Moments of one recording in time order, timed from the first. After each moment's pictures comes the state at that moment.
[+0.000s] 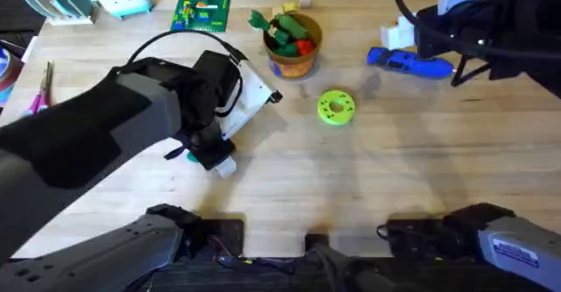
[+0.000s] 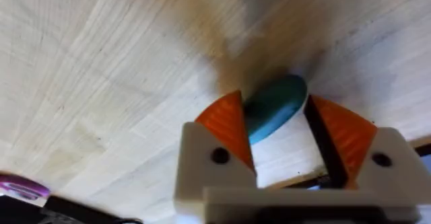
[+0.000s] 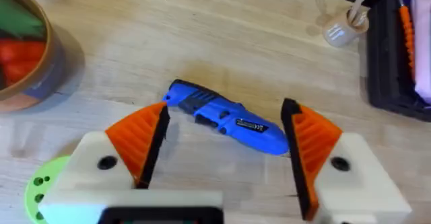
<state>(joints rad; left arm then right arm) -0.33 1.29 0.71 -1.02 -0.17 0.47 0.27 1.18 0.94 -0.43 0.34 -0.08</state>
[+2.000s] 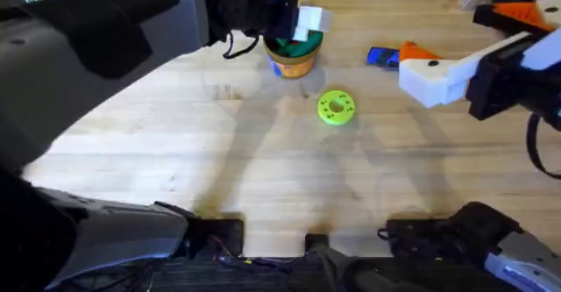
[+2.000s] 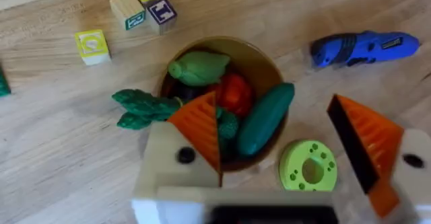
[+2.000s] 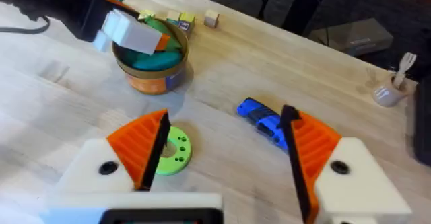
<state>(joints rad) -0.37 1.57 1.16 -0.31 0.27 -0.17 0.53 0.66 0.94 -0.74 0.23 -0.04</state>
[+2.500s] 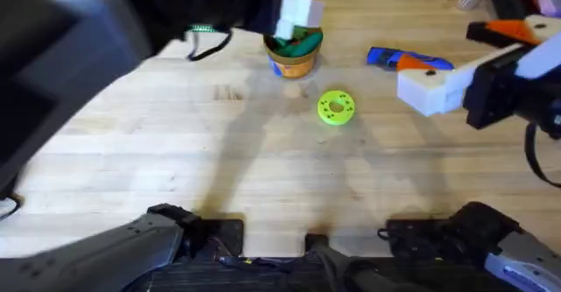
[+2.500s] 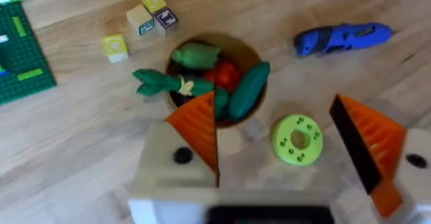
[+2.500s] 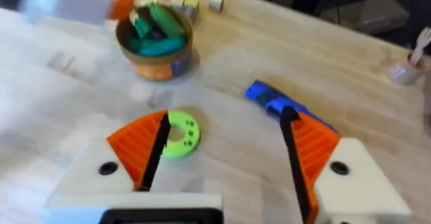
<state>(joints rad) -0.34 1.33 1.16 -0.50 0.27 -0.09 0.53 0.66 0.94 -0.80 0.22 0.02</state>
